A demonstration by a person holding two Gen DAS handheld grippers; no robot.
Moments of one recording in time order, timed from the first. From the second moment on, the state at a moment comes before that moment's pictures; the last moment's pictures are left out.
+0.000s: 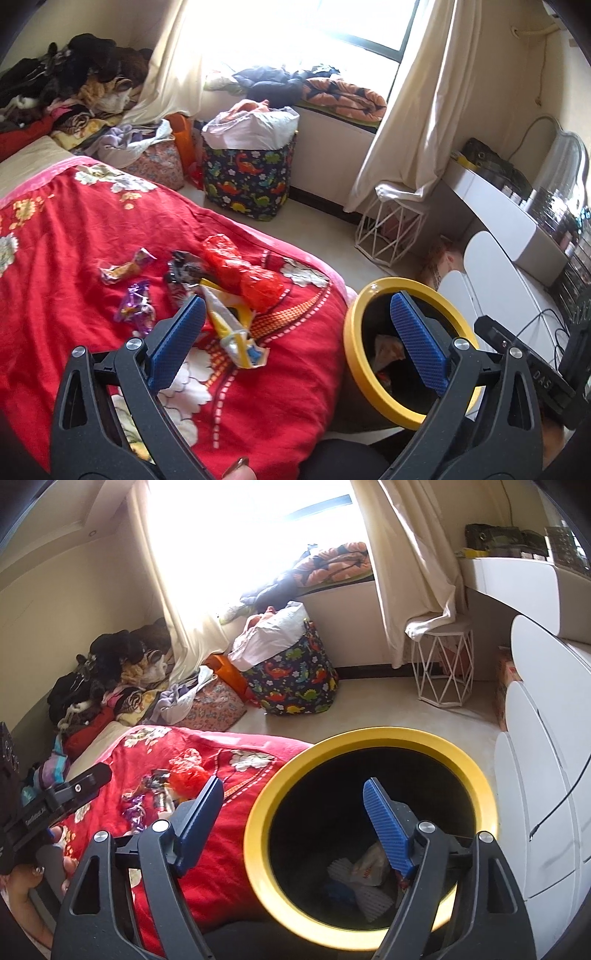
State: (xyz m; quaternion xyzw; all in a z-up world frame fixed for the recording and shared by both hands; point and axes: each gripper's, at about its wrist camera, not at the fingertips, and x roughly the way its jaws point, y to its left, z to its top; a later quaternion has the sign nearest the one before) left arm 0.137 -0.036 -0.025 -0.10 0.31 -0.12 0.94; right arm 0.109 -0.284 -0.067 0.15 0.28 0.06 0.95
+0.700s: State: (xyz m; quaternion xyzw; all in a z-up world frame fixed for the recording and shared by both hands) left arm 0.140 0.034 -0.033 -0.14 0.30 -0.04 0.94; right arm 0.127 -0.211 -0.065 0.10 0.30 0.15 0.94
